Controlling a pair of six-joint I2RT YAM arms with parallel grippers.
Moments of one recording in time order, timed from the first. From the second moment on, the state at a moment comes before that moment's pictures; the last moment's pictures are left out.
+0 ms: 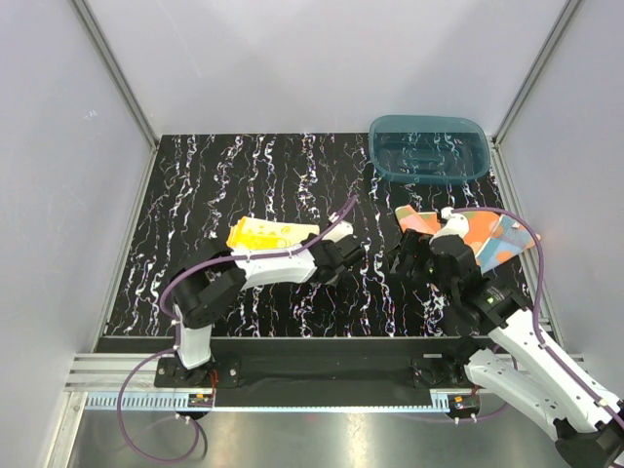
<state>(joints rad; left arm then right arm) -1.02 1.88 1.22 -0.53 -0.58 -0.53 0.61 0.69 0.71 -0.57 0.28 0.64</state>
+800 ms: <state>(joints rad) -0.90 1.83 1.07 -0.34 -0.53 -0.60 0.61 0.96 0.81 -0.52 0.21 0.67</state>
